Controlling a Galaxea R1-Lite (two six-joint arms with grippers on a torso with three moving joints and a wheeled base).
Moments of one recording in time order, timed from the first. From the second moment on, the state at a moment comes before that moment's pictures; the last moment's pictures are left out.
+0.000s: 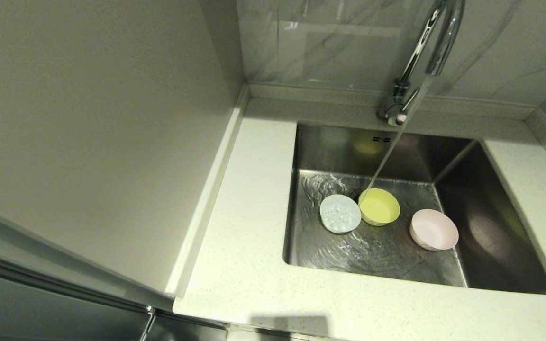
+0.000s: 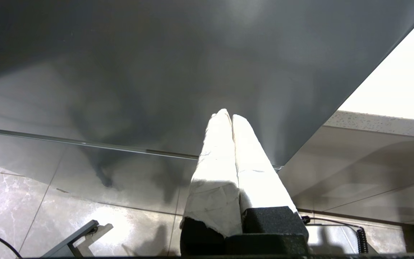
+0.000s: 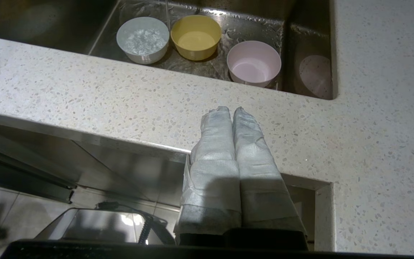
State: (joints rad) left arm 0.00 0.00 0.00 0.00 0.02 -0.02; right arm 0.00 0.00 0.00 0.00 0.00 0.00
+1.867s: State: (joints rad) left arm 0.00 0.00 0.00 0.00 0.02 -0.02; right arm -0.19 1.40 -1.26 0.13 0.12 0.10
